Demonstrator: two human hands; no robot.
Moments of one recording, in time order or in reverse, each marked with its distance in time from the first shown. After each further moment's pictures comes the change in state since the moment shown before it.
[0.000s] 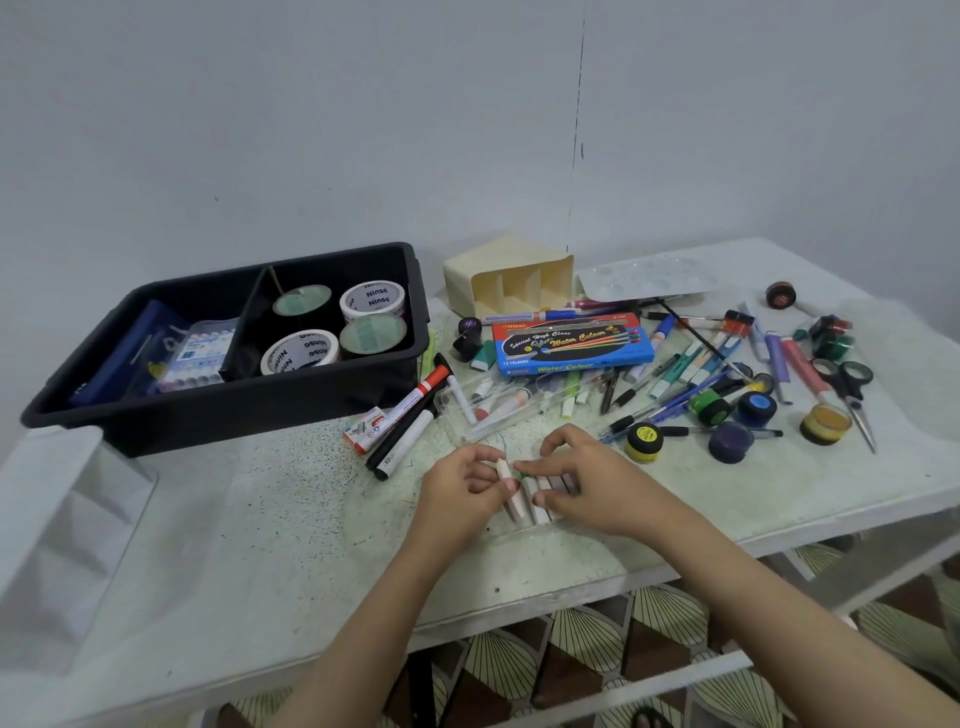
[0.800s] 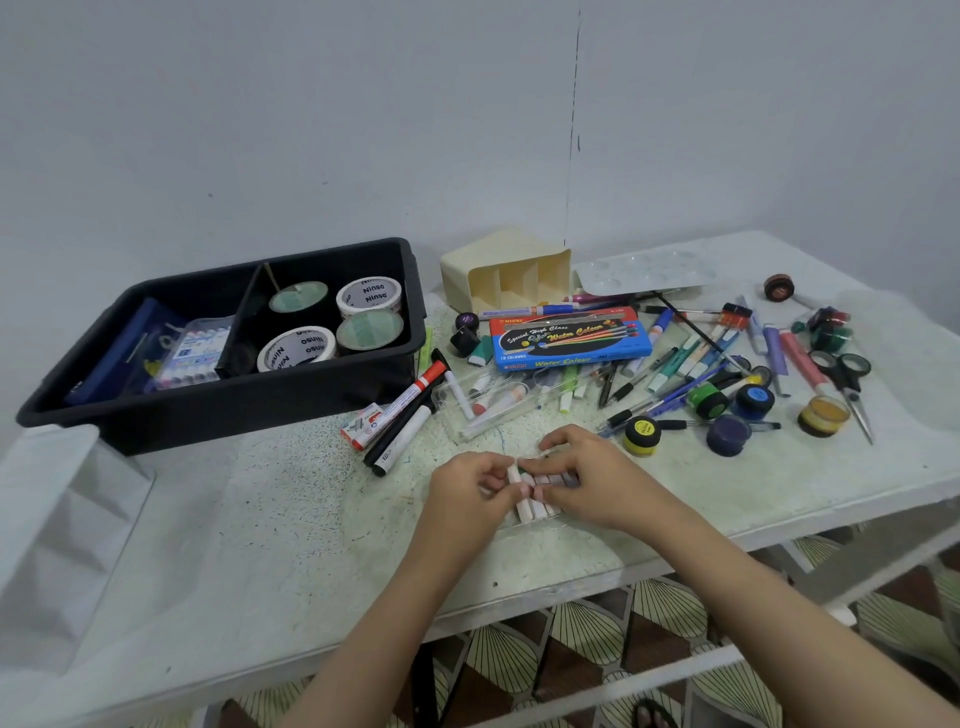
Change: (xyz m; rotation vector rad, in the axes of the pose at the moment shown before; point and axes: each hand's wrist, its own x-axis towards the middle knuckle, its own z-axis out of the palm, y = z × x) left_hand -0.007 0.002 0.012 0.274 0.094 0.188; right_hand 0.000 0.004 0.005 0.065 0.041 0.030
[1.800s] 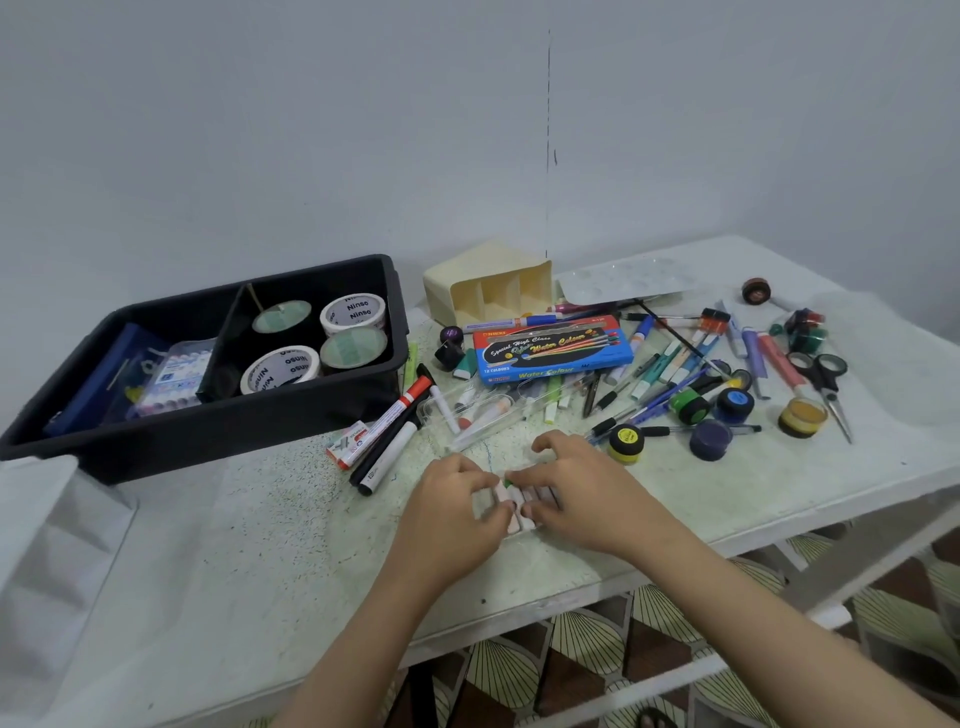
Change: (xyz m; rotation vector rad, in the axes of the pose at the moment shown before) left_hand -0.001 0.005 -0.009 0.384 -0.052 0.176; right_hand -0.011 -0.015 -0.007 -0.309 0.033 -0.035
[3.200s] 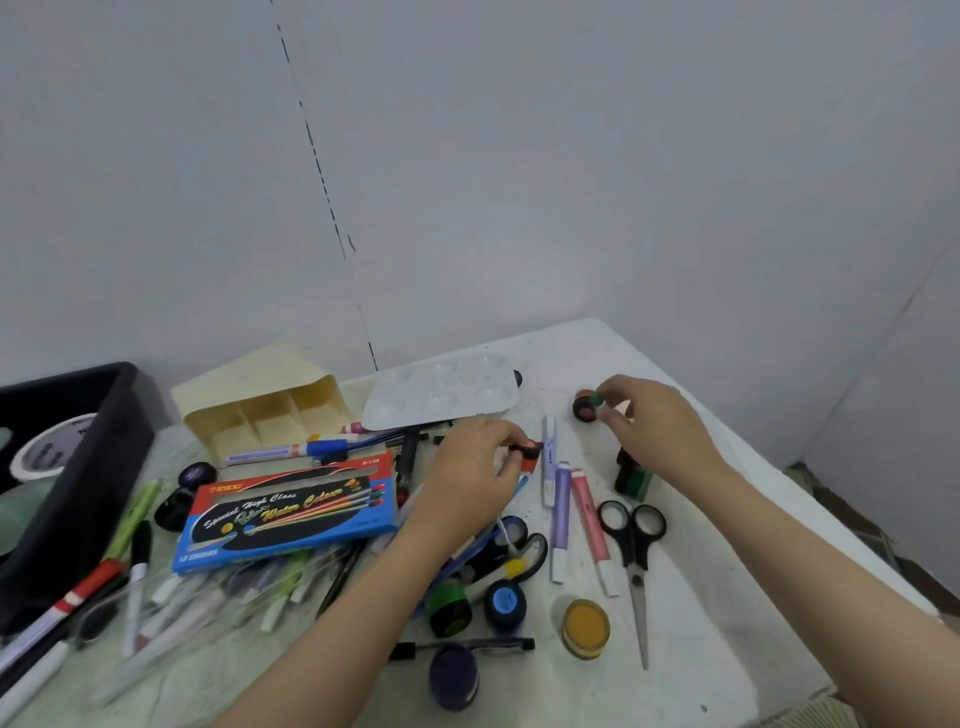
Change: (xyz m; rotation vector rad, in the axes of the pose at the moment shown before) left_hand 0.250 0.191 0.169 -0.081 -0.039 0.237; right_hand 0.043 0.356 -0.152 0.096 0.407 0.360
